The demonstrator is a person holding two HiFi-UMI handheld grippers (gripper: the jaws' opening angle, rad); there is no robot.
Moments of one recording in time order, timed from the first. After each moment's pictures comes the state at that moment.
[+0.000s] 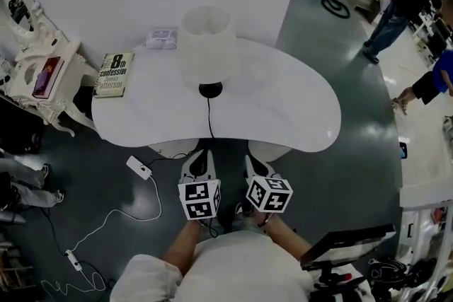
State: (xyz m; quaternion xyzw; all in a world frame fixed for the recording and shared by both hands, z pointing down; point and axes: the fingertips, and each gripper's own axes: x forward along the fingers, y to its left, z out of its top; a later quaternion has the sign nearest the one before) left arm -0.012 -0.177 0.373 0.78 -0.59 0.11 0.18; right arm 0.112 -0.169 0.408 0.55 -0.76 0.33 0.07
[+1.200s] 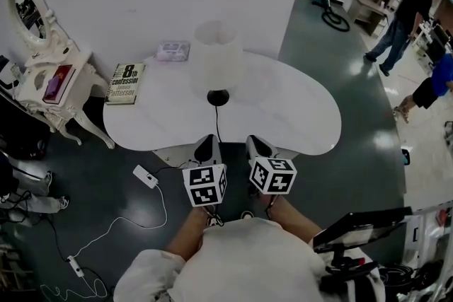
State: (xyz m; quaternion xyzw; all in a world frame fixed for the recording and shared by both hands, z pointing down) left arm -0.022 -0.194 0.304 0.78 -0.60 0.06 0.15; right arm 0.091 -0.204 0.332 0.54 -0.80 0.25 0.05
